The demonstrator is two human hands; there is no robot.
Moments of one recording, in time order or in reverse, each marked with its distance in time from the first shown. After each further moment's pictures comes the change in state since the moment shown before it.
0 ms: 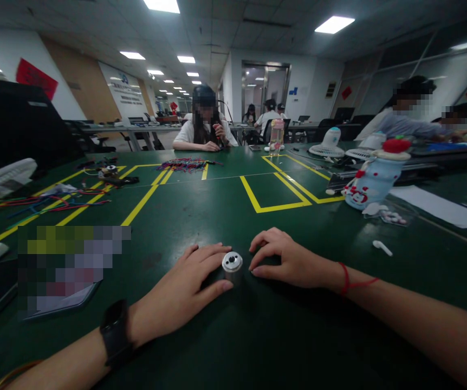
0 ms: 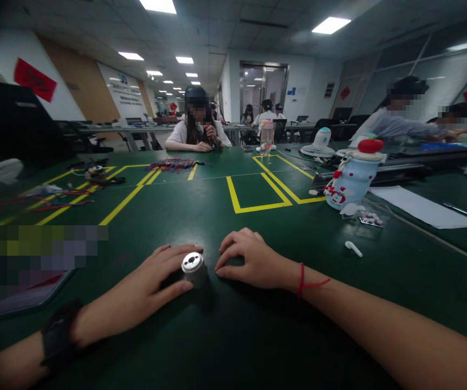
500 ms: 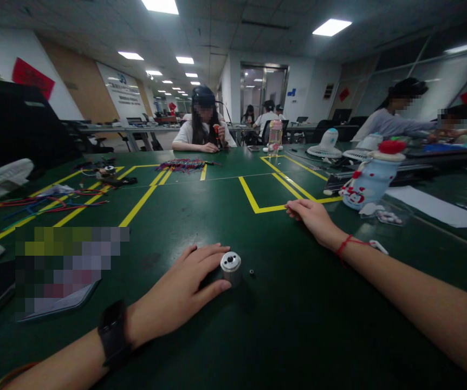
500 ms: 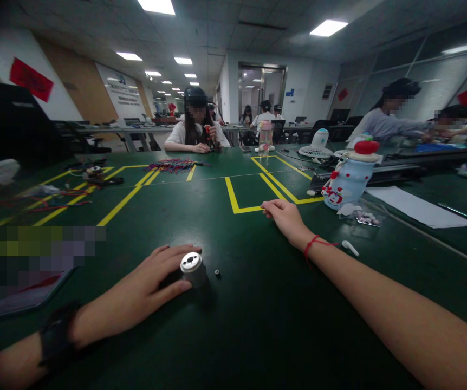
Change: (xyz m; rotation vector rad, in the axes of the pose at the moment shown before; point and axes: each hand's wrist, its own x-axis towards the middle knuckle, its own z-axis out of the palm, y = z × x) left_hand 0.000 0.000 0.000 -0.014 -0.010 0.000; right_hand 0.006 0.097 -0.031 0.328 0.671 0.485
